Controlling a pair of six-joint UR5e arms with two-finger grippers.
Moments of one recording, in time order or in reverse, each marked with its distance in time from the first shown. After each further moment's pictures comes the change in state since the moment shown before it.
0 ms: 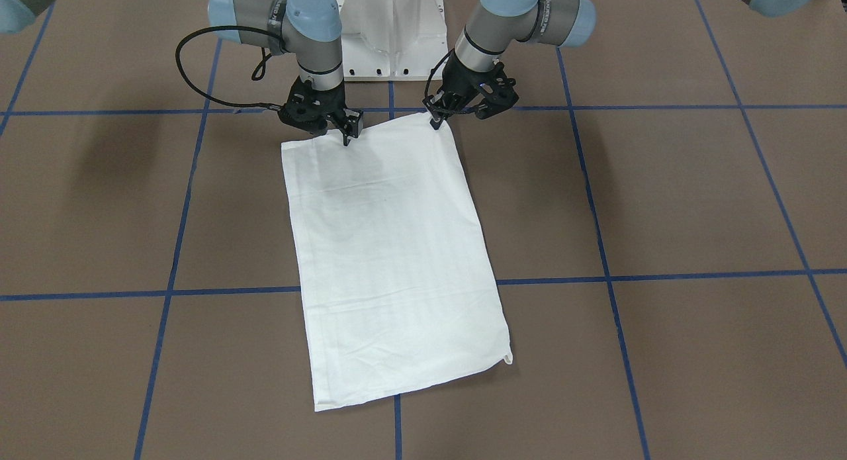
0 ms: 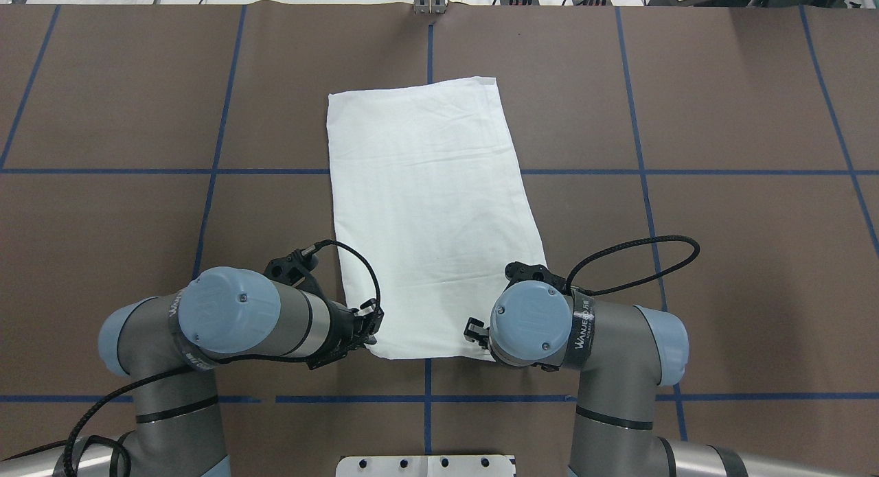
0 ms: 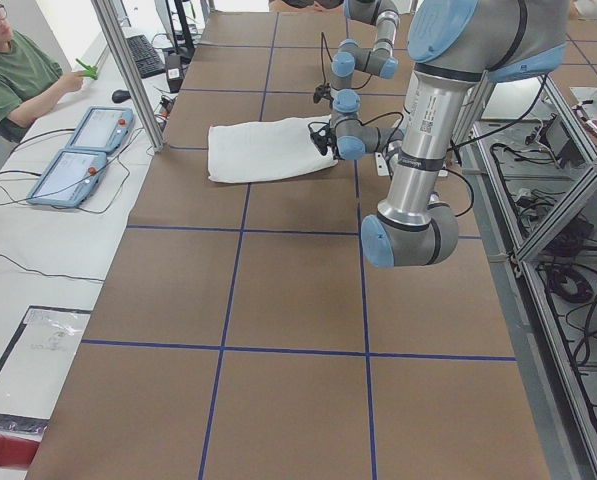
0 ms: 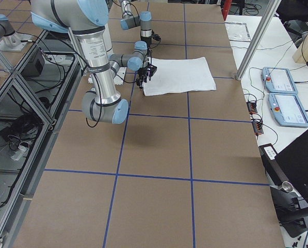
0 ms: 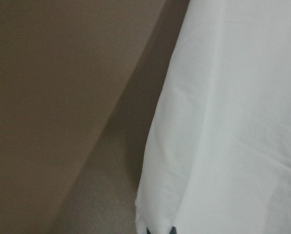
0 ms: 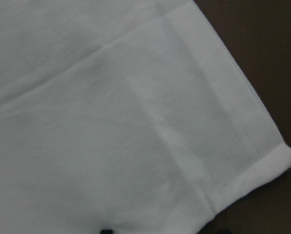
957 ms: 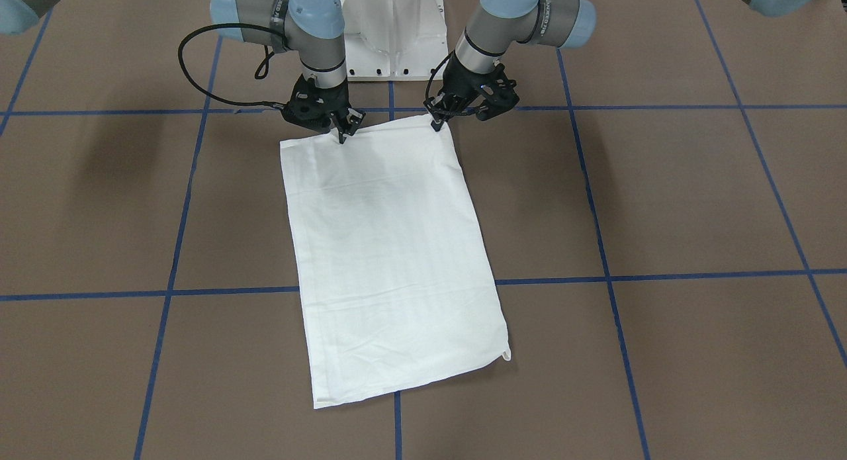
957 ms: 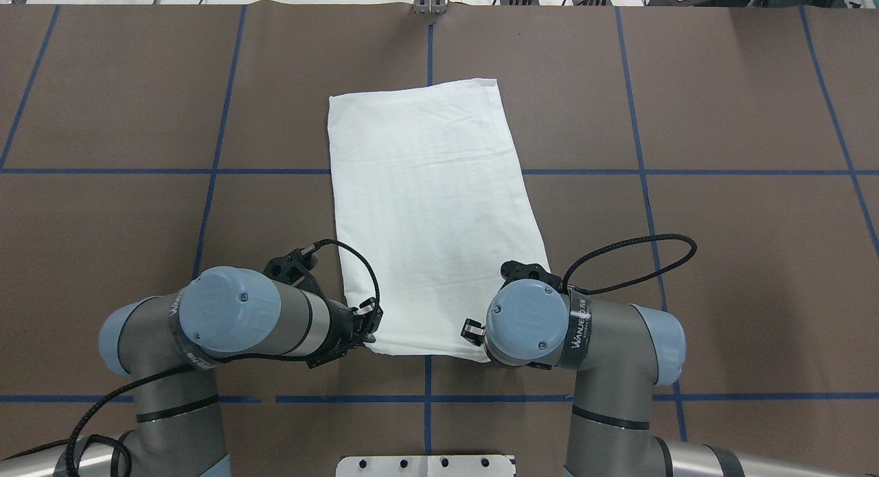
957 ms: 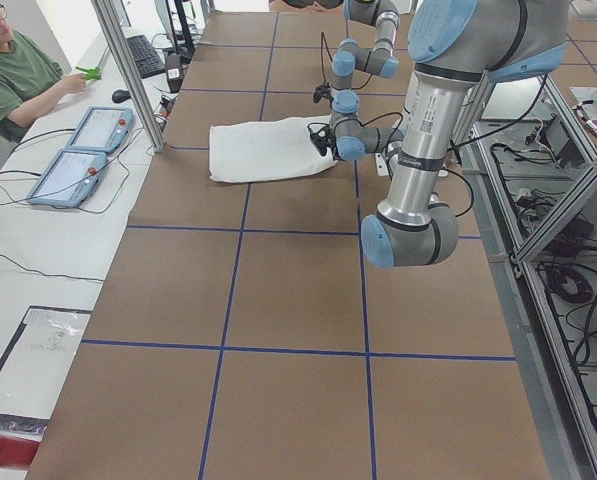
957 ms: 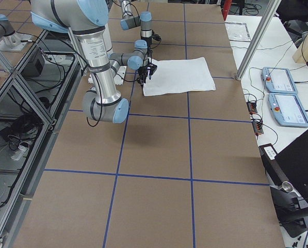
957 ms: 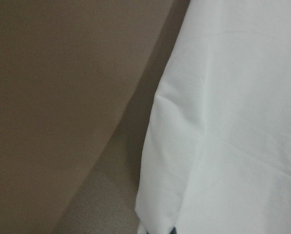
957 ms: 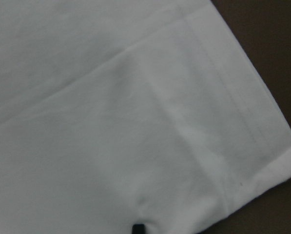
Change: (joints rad) left arm -0.001 0.000 0.004 0.000 0.003 0.001; right arm 0.001 0.015 0.002 -0.001 0.002 0.001
